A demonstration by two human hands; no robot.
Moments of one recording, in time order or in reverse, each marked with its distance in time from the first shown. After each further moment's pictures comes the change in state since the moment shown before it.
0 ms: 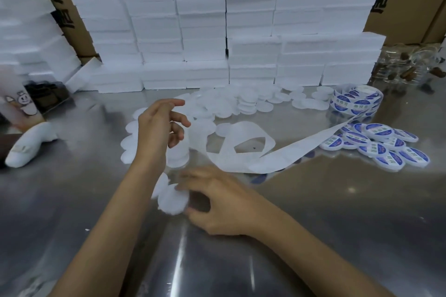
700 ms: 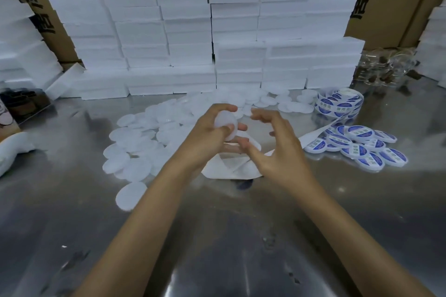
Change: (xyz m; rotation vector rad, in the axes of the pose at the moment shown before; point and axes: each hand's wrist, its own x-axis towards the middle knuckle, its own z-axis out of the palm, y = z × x) left_hand -0.036 0.012 0.079 0.117 -0.577 -0.064; right_hand -0.029 0.057 -0.078 0.106 0.611 0.375
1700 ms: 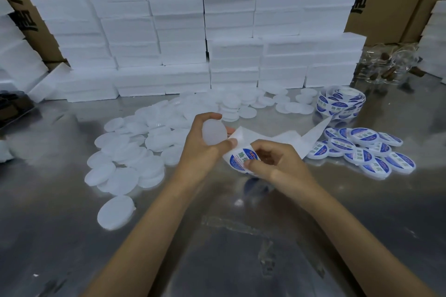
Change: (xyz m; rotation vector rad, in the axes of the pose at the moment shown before) left_hand 0.024 -0.040 0.008 0.024 0.204 0.104; right_hand 0.010 0.032 -0.001 0.376 -0.264 0.197
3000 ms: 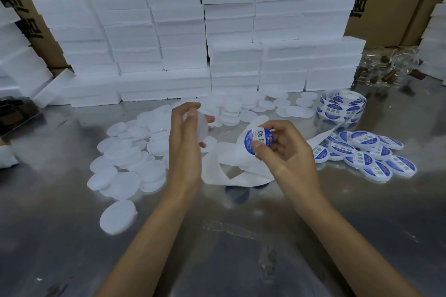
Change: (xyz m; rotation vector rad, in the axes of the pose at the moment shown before) left_hand -0.004 0.015 -0.005 -0.096 0.299 0.108; right_hand -0.005 -0.022 0.009 0.234 0.363 -0.109
